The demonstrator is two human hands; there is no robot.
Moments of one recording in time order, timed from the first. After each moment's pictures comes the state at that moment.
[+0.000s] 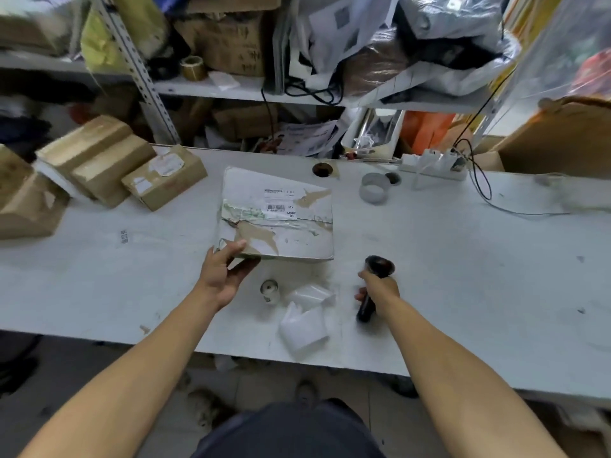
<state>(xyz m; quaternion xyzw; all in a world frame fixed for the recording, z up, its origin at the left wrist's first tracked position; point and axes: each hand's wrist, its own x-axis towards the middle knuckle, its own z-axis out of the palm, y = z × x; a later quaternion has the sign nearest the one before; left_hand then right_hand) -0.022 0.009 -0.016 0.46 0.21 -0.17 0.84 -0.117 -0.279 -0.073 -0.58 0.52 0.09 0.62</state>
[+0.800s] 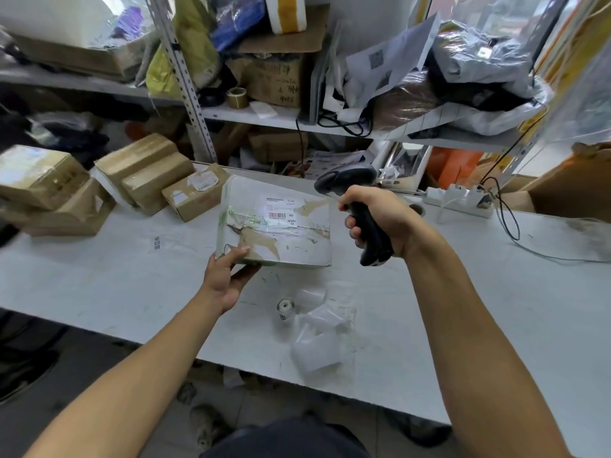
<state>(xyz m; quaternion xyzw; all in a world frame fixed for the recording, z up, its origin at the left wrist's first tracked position) -0.009 0.035 -0.005 0.45 0.22 -0.10 0.86 -0.056 -0.237 0.175 -0.68 0.17 0.19 0.68</state>
